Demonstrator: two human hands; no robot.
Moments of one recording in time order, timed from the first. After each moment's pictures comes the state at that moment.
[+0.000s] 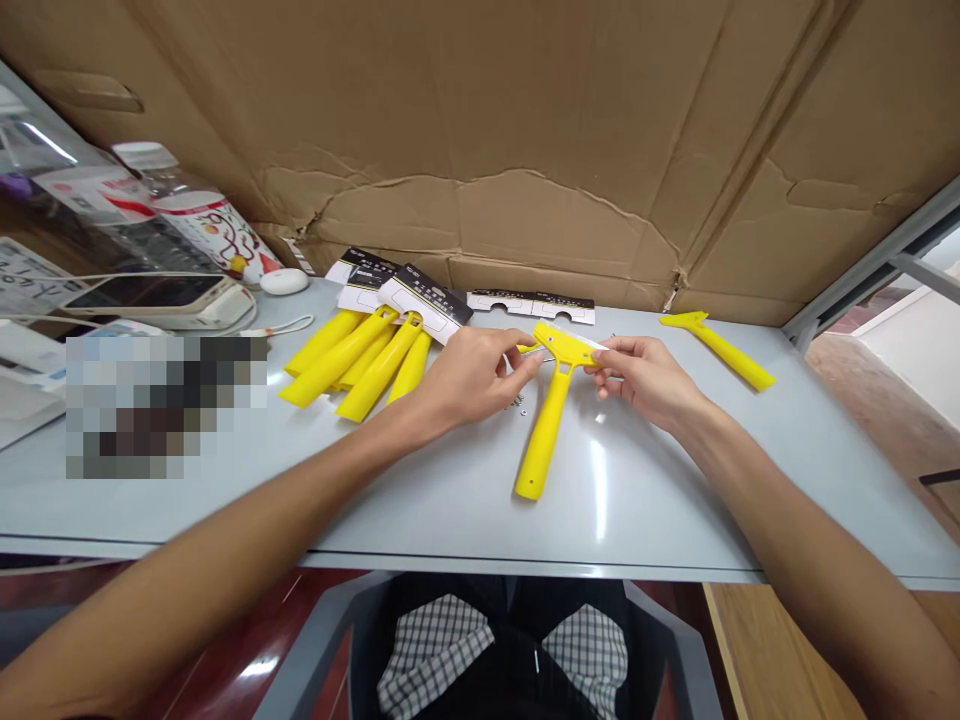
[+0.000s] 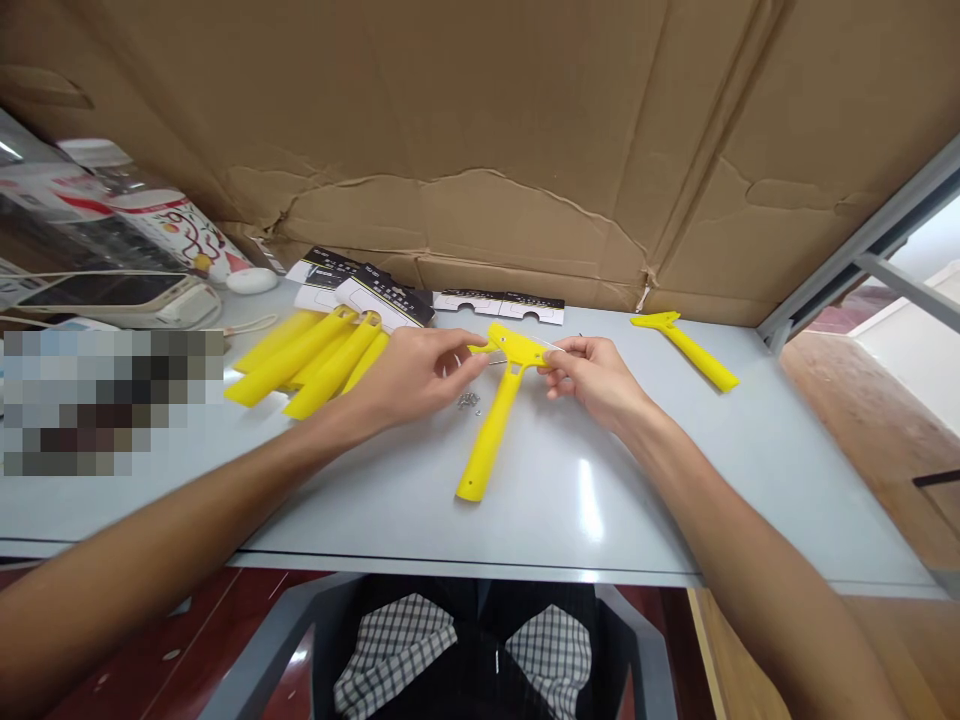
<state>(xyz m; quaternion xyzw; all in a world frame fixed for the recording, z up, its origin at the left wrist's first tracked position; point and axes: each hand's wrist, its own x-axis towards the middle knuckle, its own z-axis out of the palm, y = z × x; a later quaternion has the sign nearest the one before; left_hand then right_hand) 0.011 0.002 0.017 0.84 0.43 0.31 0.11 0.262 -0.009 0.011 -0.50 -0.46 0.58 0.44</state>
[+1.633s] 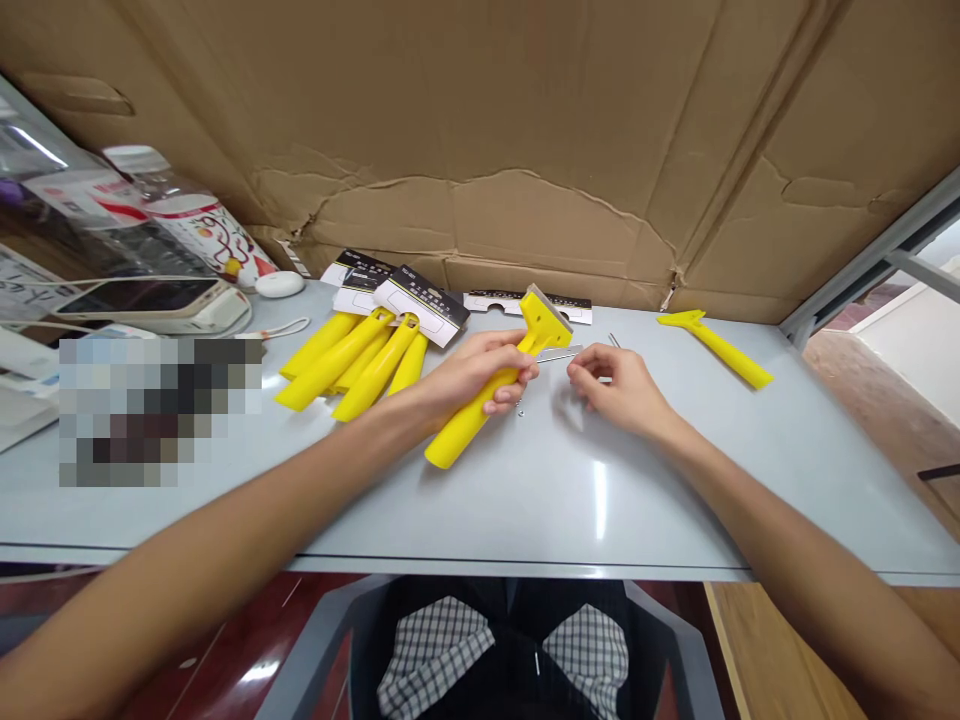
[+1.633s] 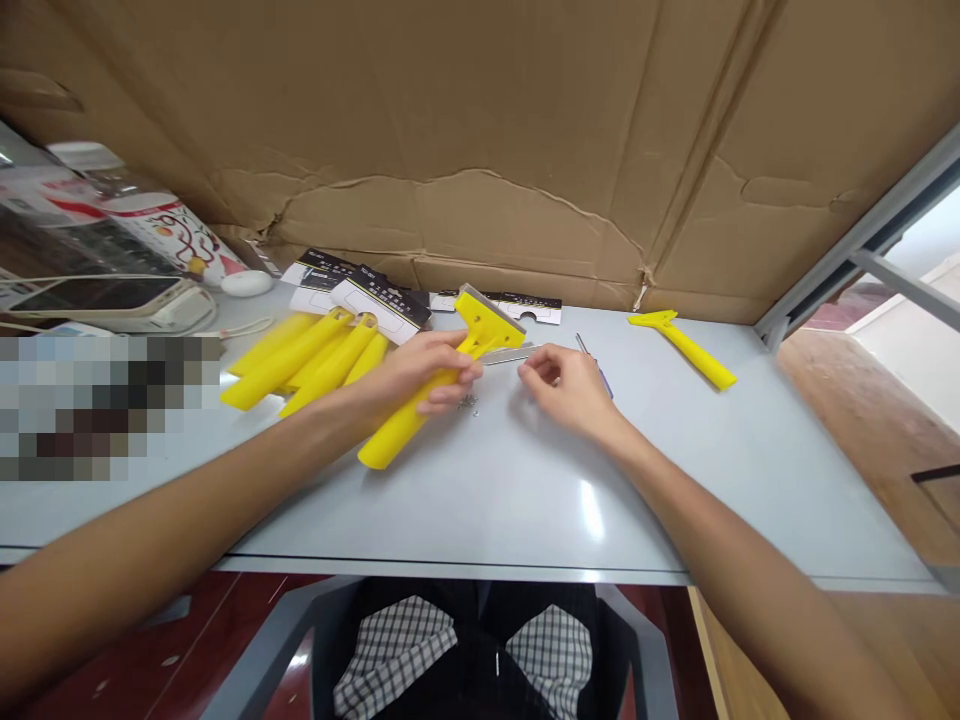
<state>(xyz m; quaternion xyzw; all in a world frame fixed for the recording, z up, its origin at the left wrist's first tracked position) 0.016 -0.003 0.030 0.52 0.36 0.33 0.70 0.247 -0.017 -0.007 -0.53 -0.67 0.36 0.37</state>
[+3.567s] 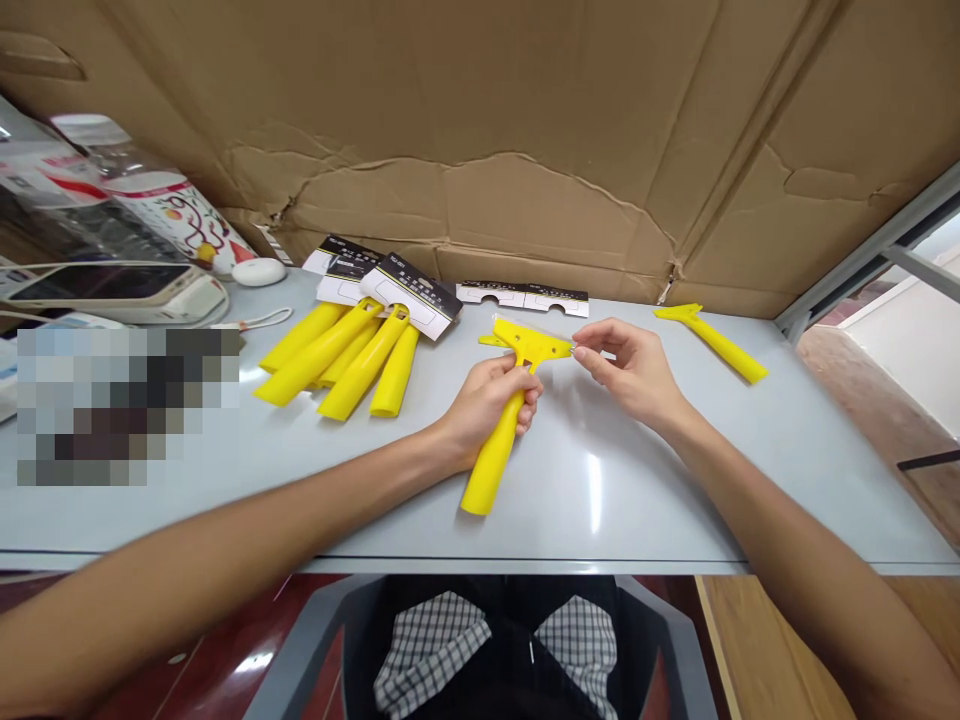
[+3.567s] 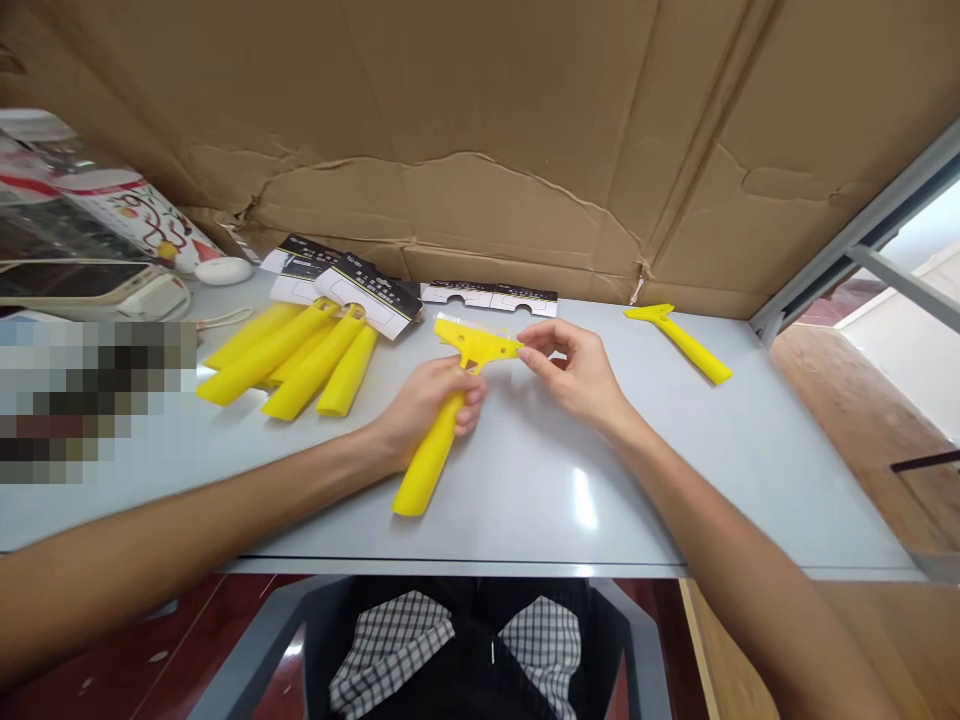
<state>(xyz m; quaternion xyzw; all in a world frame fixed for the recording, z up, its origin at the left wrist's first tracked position) 0.046 -0.035 0.003 0.41 0.40 0.42 0.70 0.254 -0.013 0.002 -0.44 -0.67 0.35 0.49</state>
